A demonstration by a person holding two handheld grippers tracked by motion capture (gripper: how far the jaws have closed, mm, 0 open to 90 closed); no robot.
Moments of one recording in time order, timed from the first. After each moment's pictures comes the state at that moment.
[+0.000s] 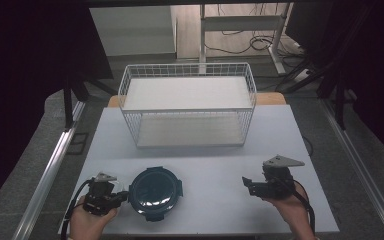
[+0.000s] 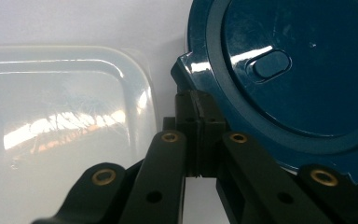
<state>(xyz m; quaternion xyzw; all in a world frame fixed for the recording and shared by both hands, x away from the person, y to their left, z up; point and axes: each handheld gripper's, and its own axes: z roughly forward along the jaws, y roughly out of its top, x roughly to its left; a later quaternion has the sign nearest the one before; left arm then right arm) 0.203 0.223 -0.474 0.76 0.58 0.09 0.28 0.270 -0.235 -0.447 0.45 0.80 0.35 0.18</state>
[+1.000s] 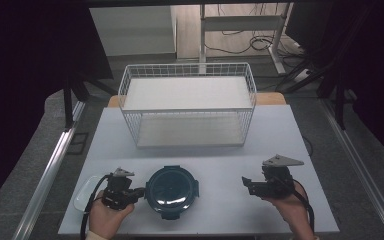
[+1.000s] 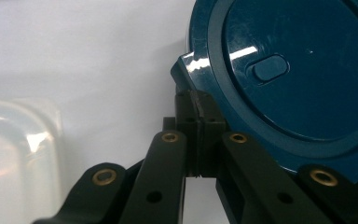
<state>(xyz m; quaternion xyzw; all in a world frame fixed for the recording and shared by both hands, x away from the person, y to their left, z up) 0.222 0.183 -0.475 0.77 0.56 0.06 0.30 0.272 -0.236 -0.448 0.45 0.80 0.35 0.17</state>
